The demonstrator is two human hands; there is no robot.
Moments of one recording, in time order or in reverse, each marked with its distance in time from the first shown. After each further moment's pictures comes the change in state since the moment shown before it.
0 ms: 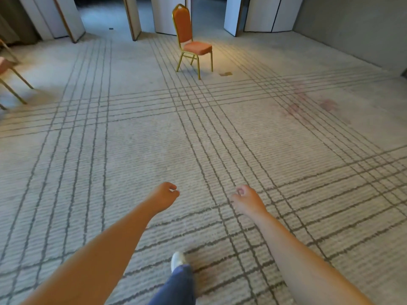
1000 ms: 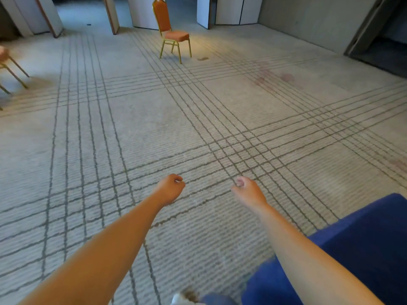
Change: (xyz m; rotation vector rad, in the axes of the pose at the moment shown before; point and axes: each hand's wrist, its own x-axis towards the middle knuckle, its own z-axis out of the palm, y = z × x) left_hand -0.578 -0.290 0.137 0.009 -0.099 0.147; right_hand -0.634 0.217 0.198 0.029 0.123 0.056
